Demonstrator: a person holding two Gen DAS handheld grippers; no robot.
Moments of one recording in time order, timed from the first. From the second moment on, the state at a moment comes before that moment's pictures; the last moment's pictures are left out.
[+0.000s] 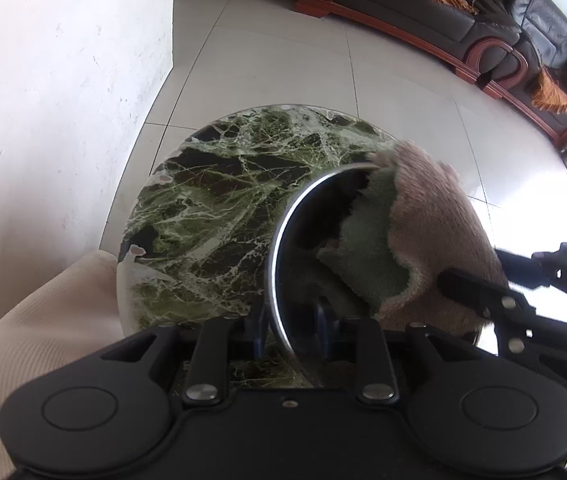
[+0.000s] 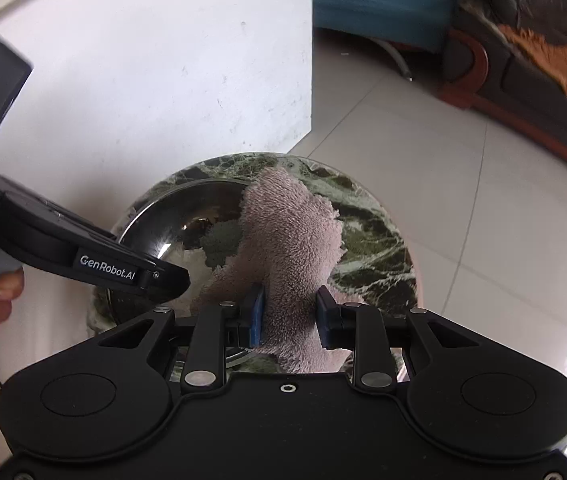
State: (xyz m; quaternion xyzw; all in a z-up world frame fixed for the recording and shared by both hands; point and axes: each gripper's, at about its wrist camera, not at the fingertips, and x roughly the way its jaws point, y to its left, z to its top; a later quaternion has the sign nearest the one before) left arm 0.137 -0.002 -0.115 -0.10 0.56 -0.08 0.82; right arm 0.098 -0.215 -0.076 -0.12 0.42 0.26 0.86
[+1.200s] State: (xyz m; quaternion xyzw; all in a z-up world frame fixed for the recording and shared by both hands) left arm 0.141 0.001 -0.118 -0.11 0.56 -0.08 0.82; right arm 0.112 -0.213 -0.087 -0.10 0.43 0.25 0.86
